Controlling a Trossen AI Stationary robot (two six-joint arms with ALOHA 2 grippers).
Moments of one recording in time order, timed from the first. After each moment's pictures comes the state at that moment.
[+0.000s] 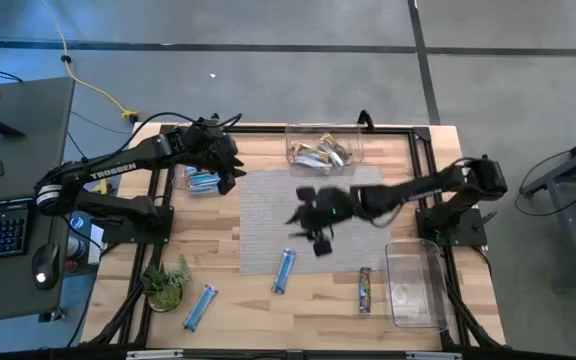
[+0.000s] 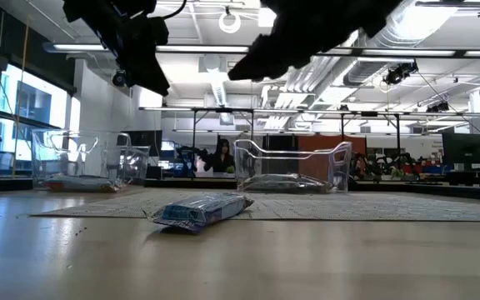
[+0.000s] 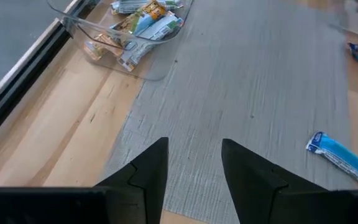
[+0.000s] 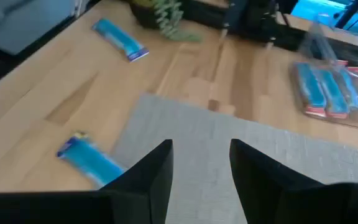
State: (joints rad) left arm 0.47 1.09 0.92 -0.58 0.18 0.02; right arm 0.05 1.61 1.01 0.08 -0.13 -0.22
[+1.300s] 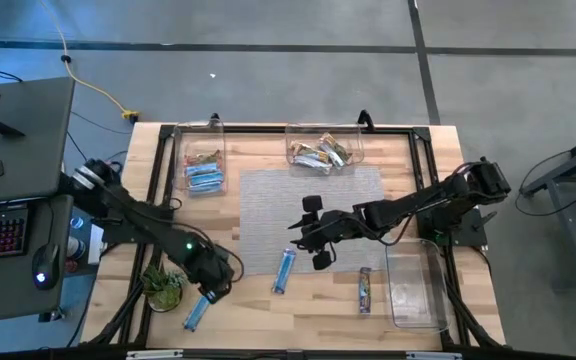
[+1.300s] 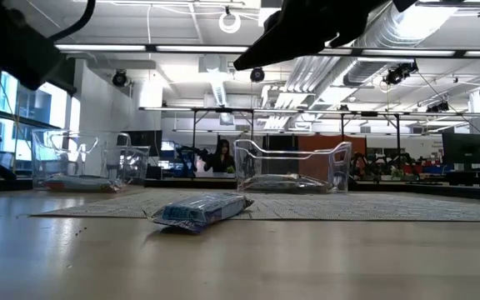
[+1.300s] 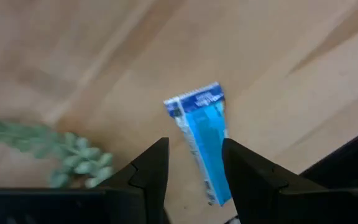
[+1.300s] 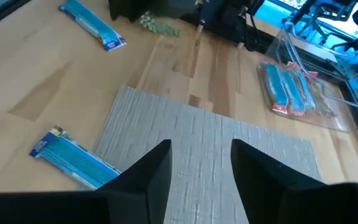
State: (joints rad) left arm -0.59 1.49 0.92 -0.82 0.25 -1.37; right arm 0.23 1.61 1.01 0.06 0.21 -0.22
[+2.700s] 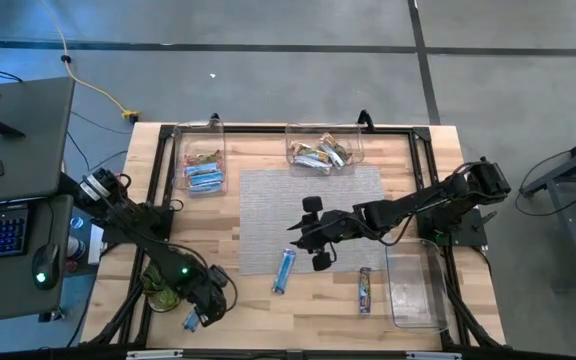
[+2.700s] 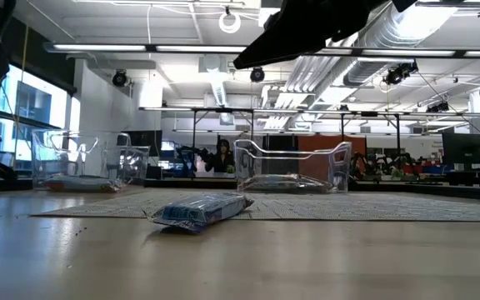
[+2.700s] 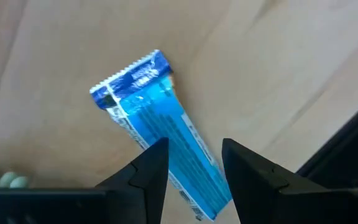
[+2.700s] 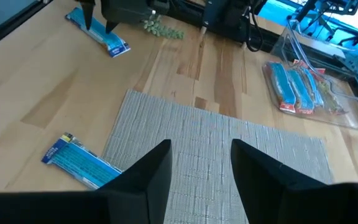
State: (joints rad) left arm -0.77 1.61 0.92 -0.63 0.18 -1.36; right arm 0.23 1.61 1.01 0.07 0.18 -0.18
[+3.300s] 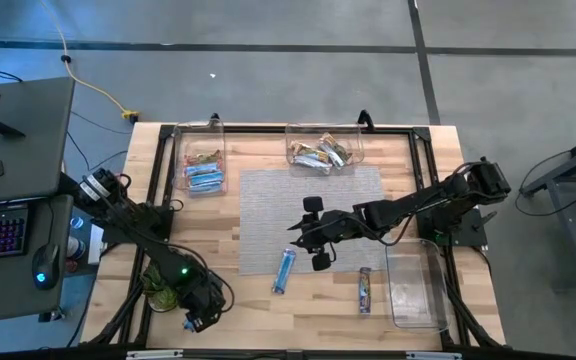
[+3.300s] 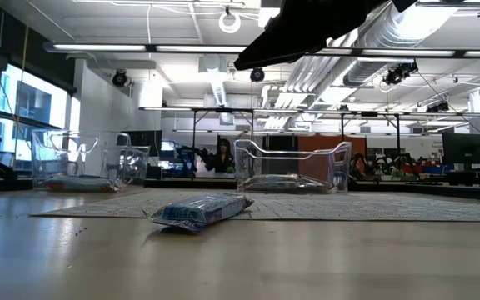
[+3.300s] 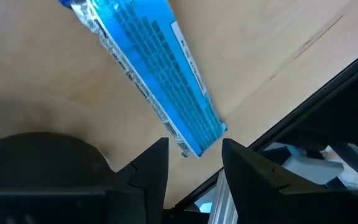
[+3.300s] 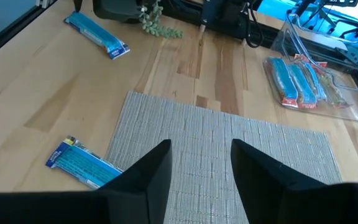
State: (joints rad) left arm -0.77 1.61 0.92 -0.63 0.42 -1.43; right arm 0.23 1.61 1.01 0.07 0.18 -0.14
